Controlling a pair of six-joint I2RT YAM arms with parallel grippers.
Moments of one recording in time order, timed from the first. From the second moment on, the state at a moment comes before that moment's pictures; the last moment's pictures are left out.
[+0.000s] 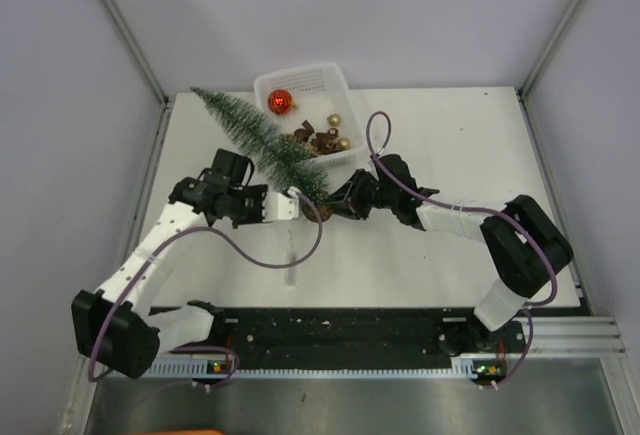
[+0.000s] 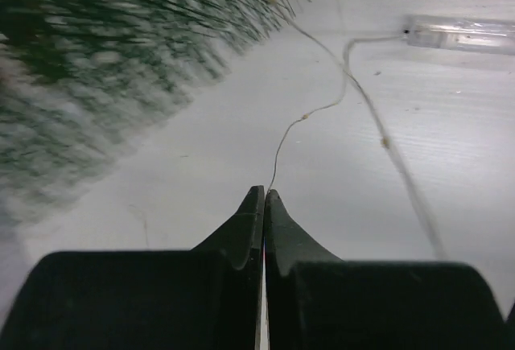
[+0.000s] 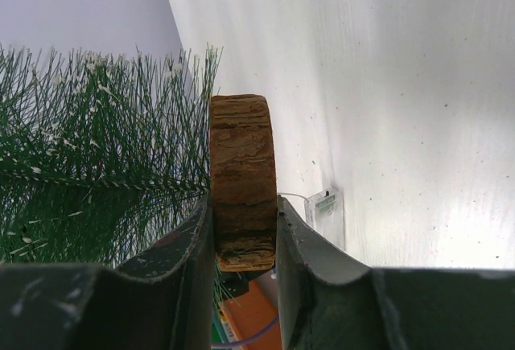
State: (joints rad) left arm -0.35 1.19 0.92 -0.86 0.31 1.17; right arm 0.65 1.64 0.86 0.25 -0.43 1.29
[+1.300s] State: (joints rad) left arm -0.91 1.20 1.74 -0.21 -0.26 1.81; right arm 0.84 1.78 1.15 -0.12 -0.11 0.89
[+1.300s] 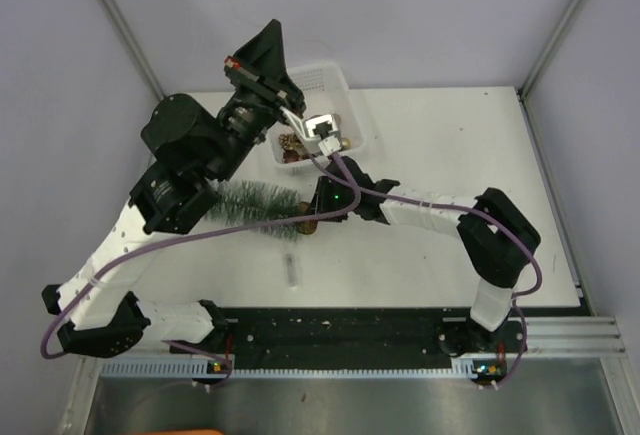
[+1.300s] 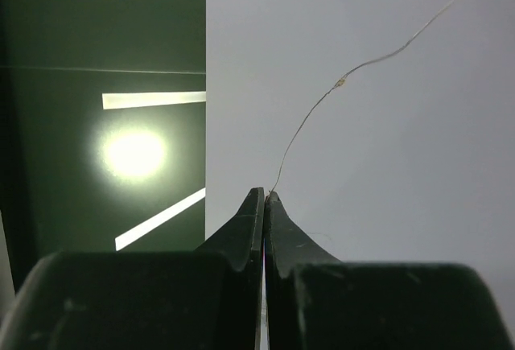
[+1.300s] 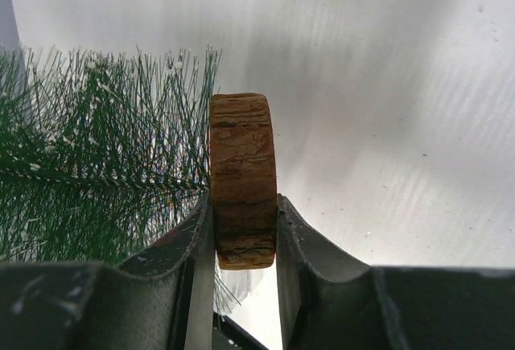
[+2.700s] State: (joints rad) left arm -0.32 1.80 2.36 -0.35 -0.14 1.48; right arm 0.74 1.17 0.39 0.51 -0.47 0.85
